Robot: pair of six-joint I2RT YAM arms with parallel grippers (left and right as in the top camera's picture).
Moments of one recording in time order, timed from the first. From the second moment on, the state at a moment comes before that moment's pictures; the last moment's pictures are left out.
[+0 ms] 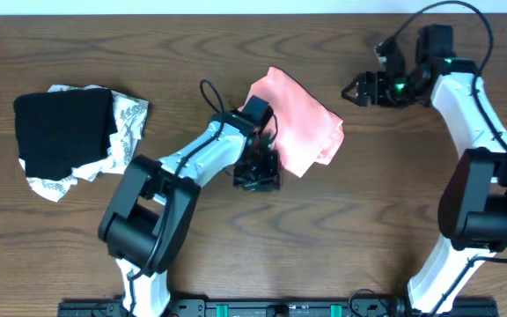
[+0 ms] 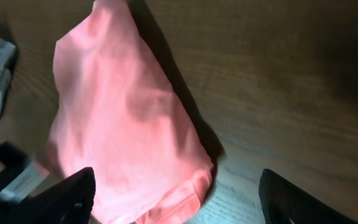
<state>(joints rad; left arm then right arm) -0.52 1.96 1.27 -0.87 0.50 -0.52 -0.04 2.01 1.57 -0.75 -0.59 -0.04</state>
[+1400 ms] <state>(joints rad) -0.43 1.69 1.27 -0.73 0.01 -0.43 0.39 1.94 1.16 -0.61 -0.60 0.07</state>
